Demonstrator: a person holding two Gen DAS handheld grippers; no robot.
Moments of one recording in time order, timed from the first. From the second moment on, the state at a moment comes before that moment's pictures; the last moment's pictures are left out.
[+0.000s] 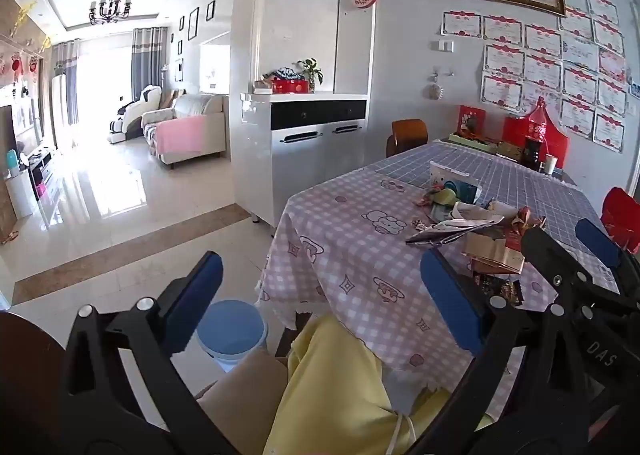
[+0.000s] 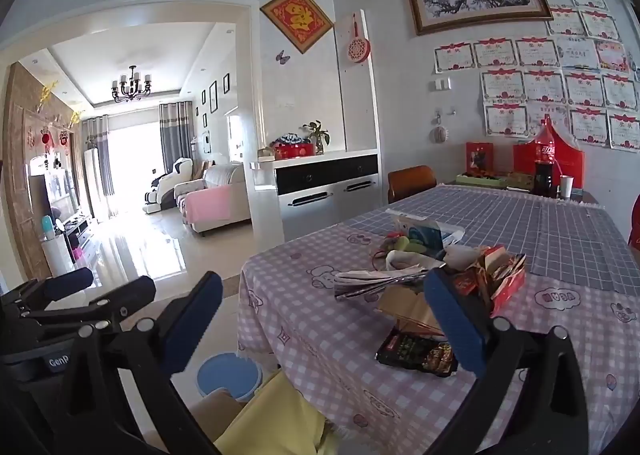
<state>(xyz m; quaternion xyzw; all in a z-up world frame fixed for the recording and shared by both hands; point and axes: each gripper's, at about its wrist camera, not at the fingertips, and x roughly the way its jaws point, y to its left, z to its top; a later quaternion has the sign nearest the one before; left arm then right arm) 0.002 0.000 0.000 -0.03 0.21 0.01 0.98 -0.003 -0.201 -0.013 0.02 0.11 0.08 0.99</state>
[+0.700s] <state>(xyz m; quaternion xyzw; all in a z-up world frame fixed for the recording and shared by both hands) 0.000 0.007 -0.001 -0.03 0.20 0.02 0.98 0.006 -0.197 -0.017 0.03 0.12 0.09 0.99</state>
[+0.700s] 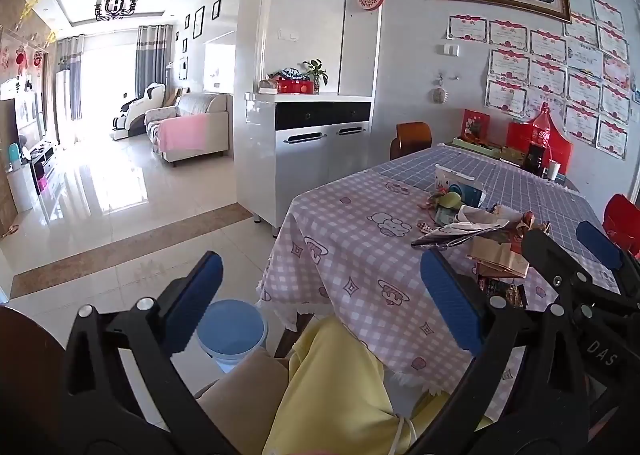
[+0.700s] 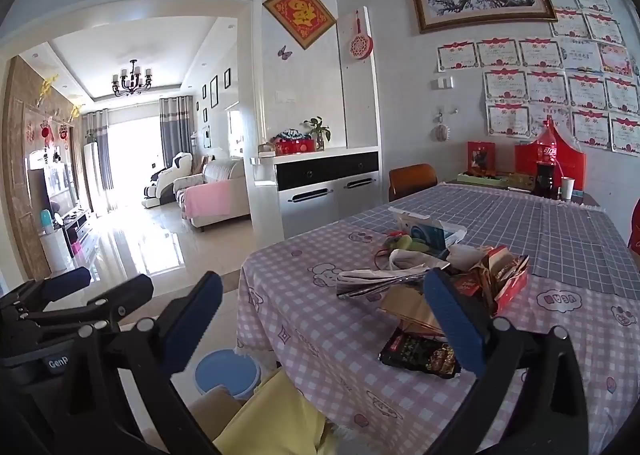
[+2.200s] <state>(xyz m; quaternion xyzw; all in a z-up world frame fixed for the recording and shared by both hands) -0.002 -0.003 -0.010 -0.02 0.20 0.03 0.98 0.008 -0.206 -0.024 0.03 0.14 0.08 0.99</state>
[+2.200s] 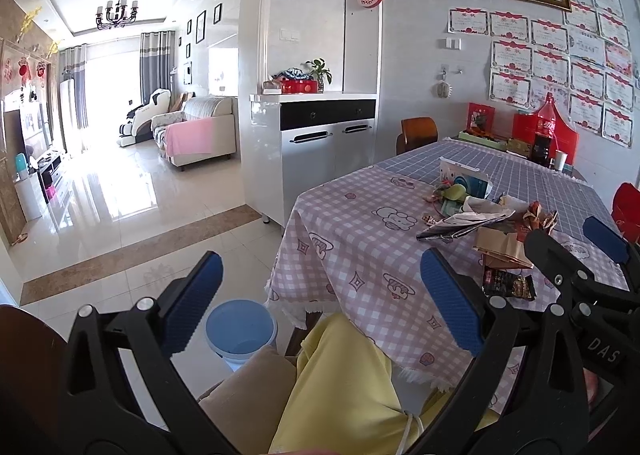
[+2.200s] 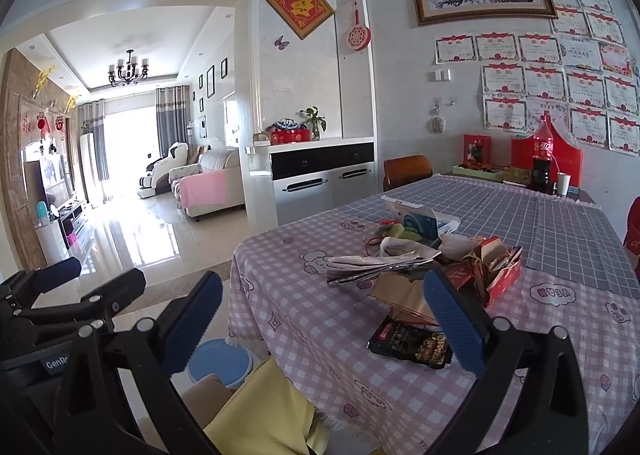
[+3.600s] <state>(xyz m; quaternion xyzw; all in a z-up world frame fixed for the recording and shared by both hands) 0.033 -0.004 -0.029 -0.03 0.25 0.00 0.97 0.043 -0.223 -0.045 0.04 0.19 0.02 0.98</state>
